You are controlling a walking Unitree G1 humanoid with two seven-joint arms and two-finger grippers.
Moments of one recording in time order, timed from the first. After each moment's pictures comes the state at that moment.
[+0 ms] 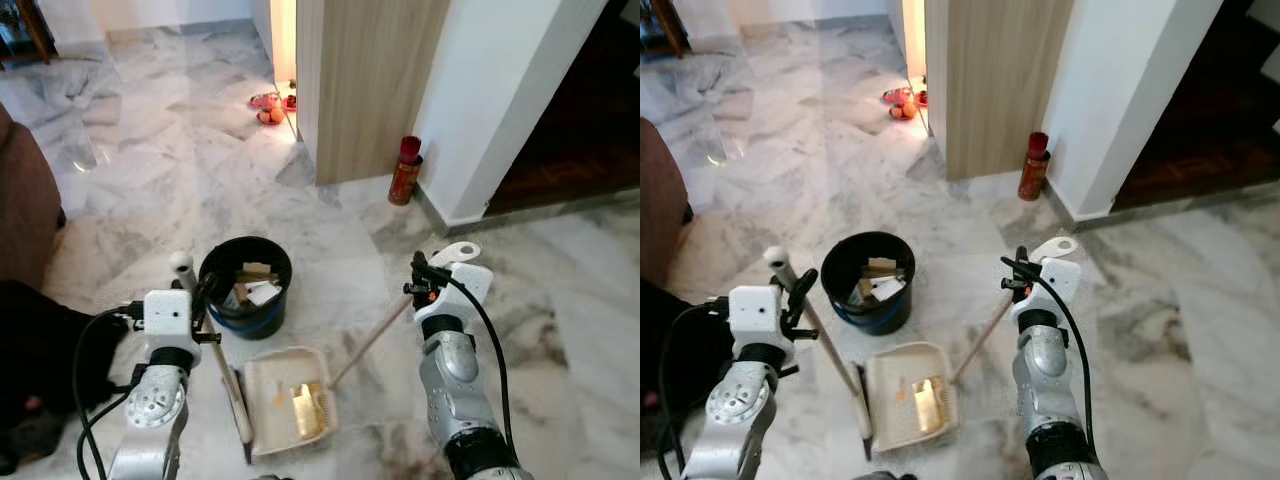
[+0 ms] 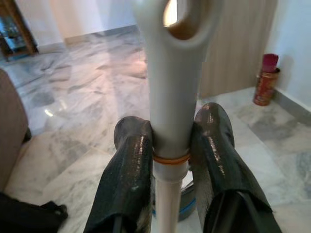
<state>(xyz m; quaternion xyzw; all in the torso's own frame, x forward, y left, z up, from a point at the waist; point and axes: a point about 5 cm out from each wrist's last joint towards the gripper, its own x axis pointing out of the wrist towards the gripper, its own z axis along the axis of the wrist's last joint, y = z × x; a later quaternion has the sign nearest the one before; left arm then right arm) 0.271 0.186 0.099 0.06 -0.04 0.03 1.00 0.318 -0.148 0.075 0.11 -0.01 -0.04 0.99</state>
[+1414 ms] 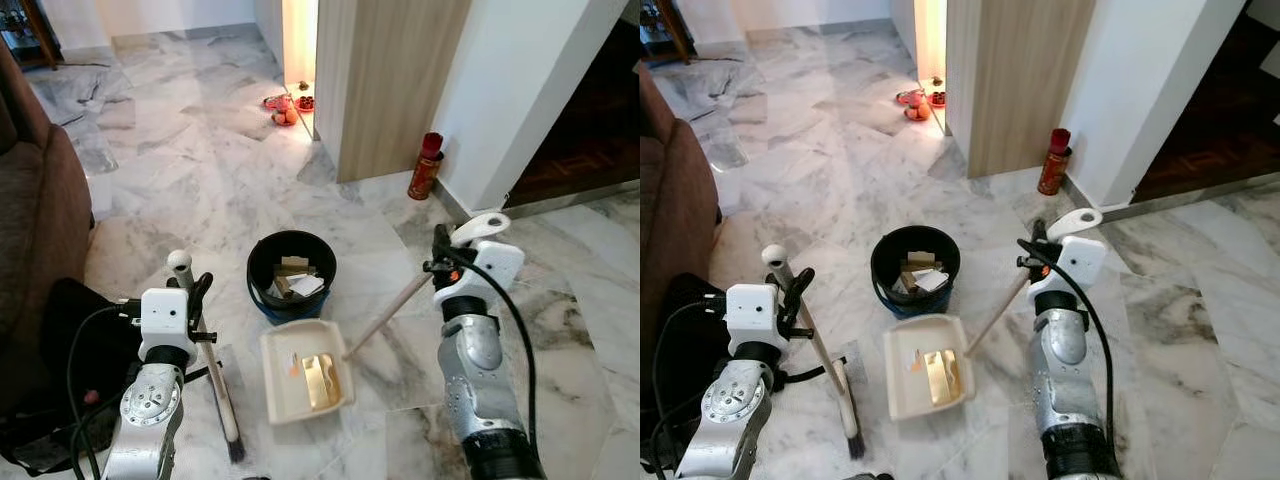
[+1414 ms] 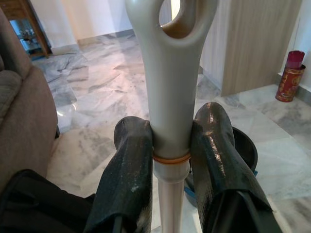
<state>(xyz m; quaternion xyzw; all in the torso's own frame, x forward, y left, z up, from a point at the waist) 0.271 0.195 0.100 0.07 -0.04 0.04 1.00 0.314 -0.158 0.137 0.09 -0.11 -0.03 0.99</state>
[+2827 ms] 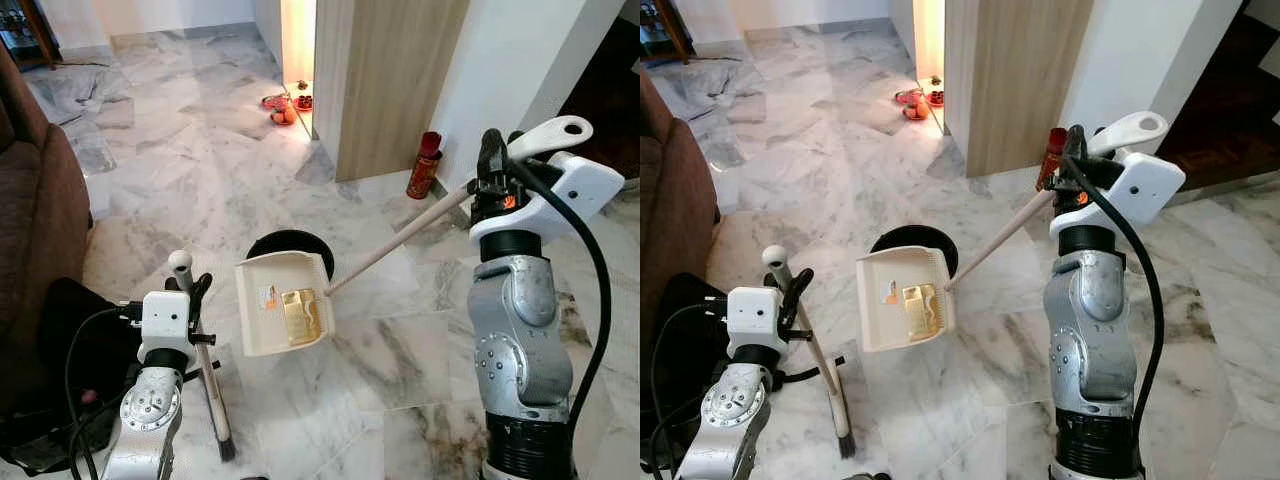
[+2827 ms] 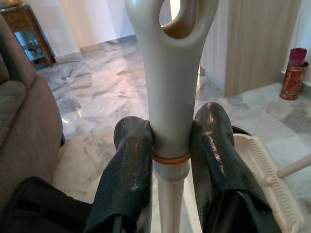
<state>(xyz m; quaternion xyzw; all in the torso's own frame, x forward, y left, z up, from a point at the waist) 0.267 0.197 0.097 0.10 -0.04 0.04 0.99 0.305 -0.152 0.238 0.14 -0.21 -0.03 0.97</state>
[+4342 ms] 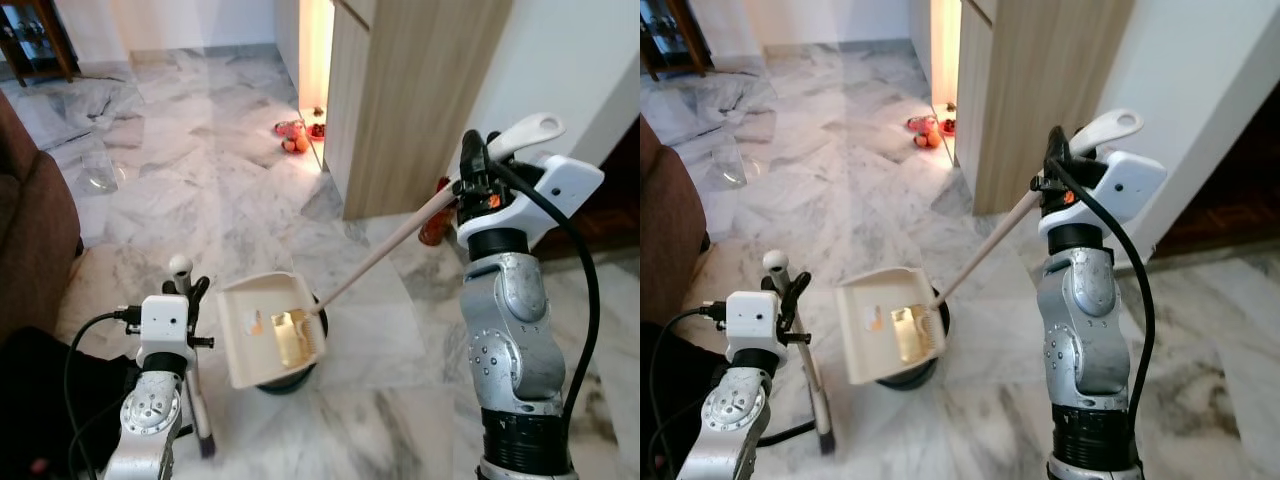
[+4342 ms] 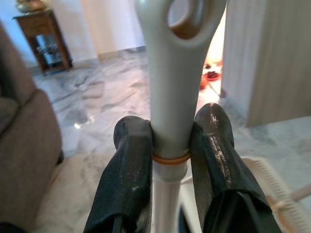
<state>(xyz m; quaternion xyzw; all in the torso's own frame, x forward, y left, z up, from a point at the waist) 0.265 0.205 0.095 0.10 -0.05 0.06 0.99 0.309 -0.139 0.241 0.13 -0.21 0.01 0.97</state>
